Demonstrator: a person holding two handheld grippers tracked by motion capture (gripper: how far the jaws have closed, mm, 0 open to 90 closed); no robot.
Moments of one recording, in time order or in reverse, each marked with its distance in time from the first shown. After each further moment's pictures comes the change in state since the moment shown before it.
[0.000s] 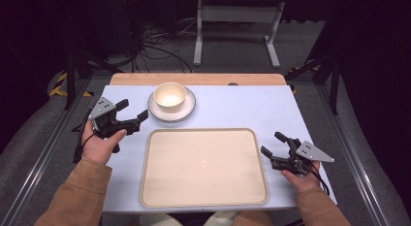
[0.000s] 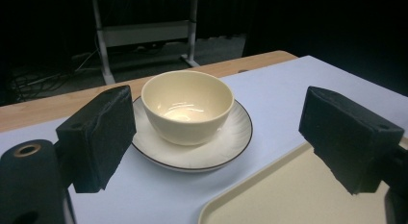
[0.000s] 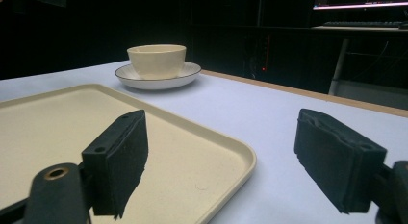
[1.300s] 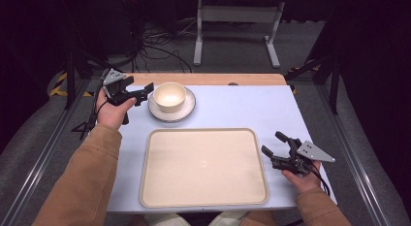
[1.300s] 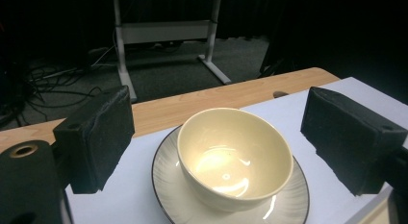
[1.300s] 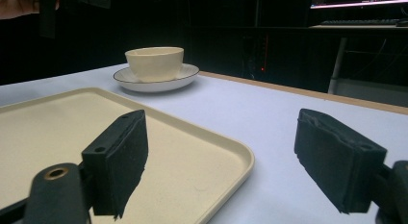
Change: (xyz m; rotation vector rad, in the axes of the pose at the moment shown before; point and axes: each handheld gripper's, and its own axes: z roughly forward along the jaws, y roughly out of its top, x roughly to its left) left arm 0.041 0.038 0.072 0.025 0.065 -0.051; right arm -0.002 0.000 0.000 -0.008 -0.004 0.019
